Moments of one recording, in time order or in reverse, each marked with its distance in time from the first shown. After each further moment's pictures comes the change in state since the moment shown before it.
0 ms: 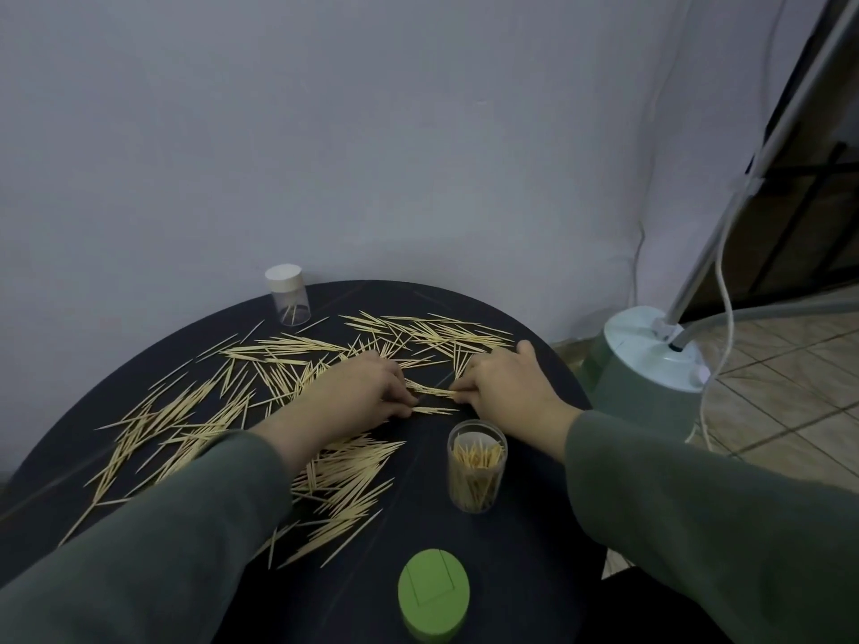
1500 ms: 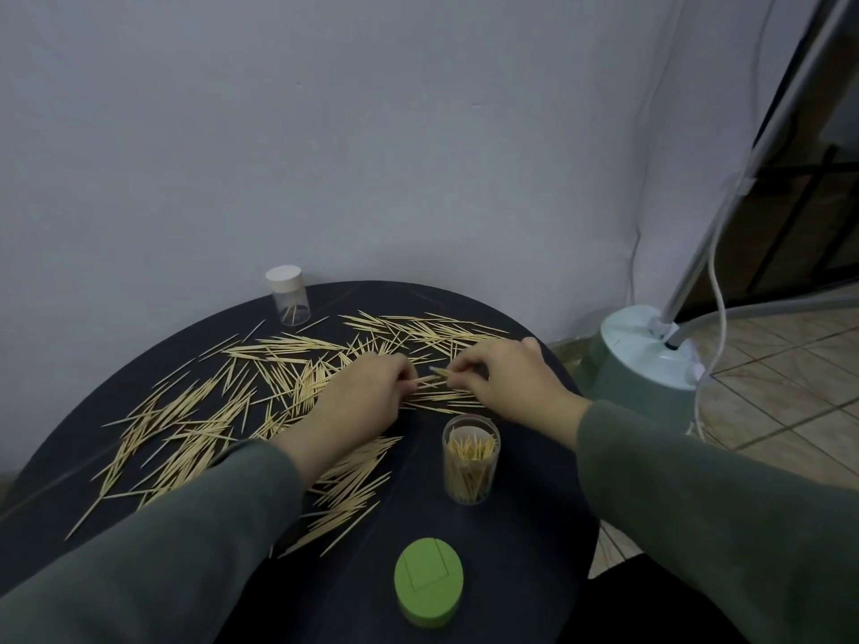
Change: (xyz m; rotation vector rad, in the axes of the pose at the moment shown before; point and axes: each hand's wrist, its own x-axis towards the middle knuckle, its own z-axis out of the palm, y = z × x) left_hand -0.005 0.031 0.002 -0.214 0.213 -0.278; right_hand -0.015 0.001 -0.016 0.409 0.185 0.036
